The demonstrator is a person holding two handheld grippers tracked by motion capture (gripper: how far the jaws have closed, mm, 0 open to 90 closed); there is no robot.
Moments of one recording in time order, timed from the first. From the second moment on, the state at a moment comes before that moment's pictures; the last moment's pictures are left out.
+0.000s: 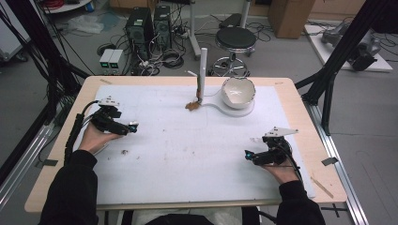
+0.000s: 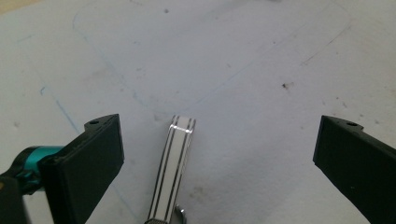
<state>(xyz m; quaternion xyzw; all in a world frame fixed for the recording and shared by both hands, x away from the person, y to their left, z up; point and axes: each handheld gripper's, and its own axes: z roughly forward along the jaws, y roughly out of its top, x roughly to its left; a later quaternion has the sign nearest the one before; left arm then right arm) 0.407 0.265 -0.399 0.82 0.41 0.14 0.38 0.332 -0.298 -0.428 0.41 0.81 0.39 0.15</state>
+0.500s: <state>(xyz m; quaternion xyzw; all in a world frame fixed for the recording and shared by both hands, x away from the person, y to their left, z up) 0.417 0.279 -0.421 0.82 0.43 0.11 0.35 0.331 -0.298 -0.428 0.41 0.81 0.39 0.15</state>
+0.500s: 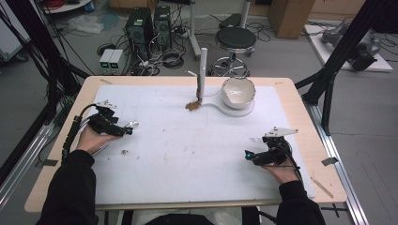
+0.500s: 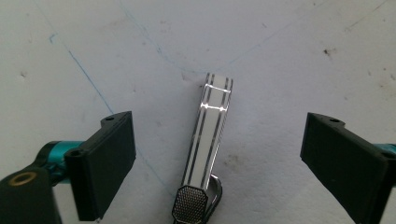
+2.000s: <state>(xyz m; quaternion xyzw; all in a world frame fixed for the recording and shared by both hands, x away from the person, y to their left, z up) 0.410 0.281 -0.405 0.82 0.43 0.13 0.36 0.330 -0.299 -0.428 0.41 0.81 0.39 0.15</state>
